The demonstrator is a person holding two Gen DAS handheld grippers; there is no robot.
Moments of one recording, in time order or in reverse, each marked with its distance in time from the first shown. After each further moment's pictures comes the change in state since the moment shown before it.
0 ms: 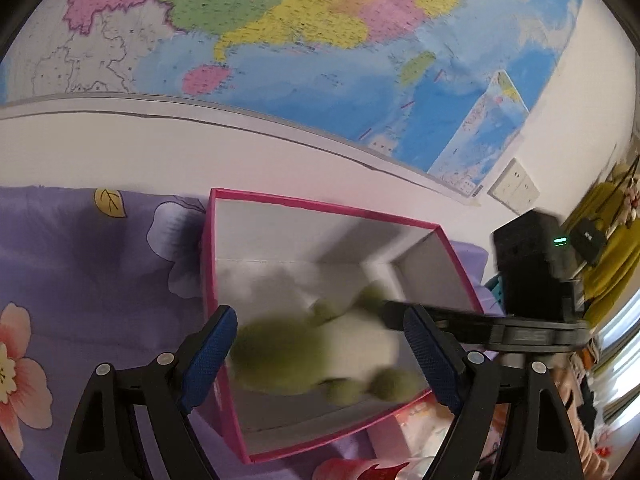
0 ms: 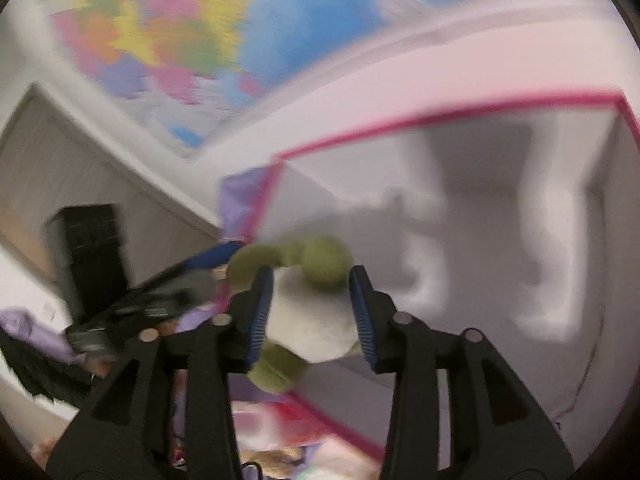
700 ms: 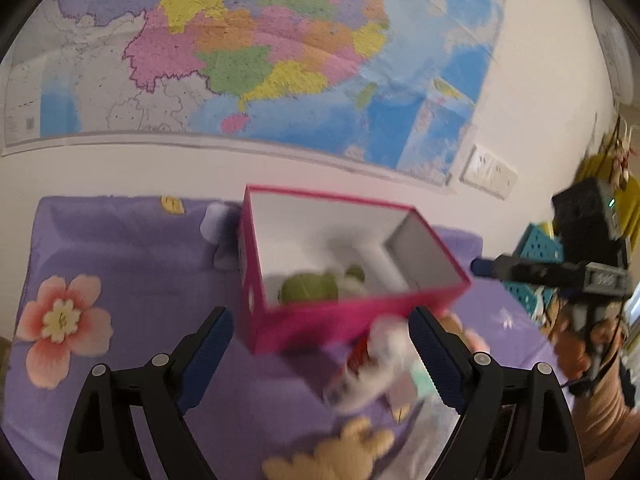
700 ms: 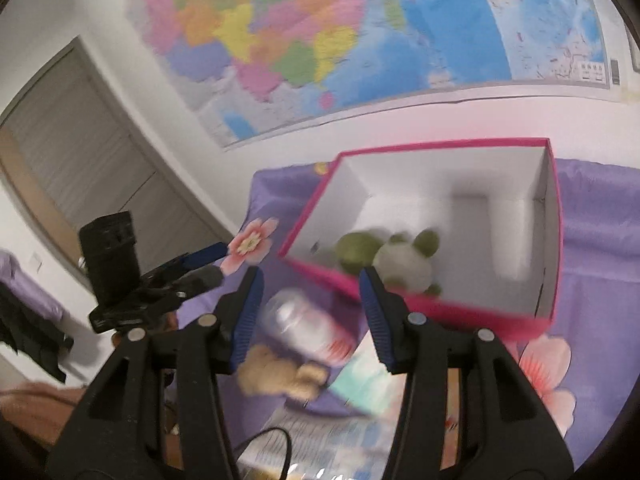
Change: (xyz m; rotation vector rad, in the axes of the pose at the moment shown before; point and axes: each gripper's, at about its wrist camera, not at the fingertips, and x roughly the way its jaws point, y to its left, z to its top) left arm -0.097 -0.034 -0.080 0.124 -0.137 0.103; right arm -0.117 0.083 -0.082 -0.250 -0.116 0.008
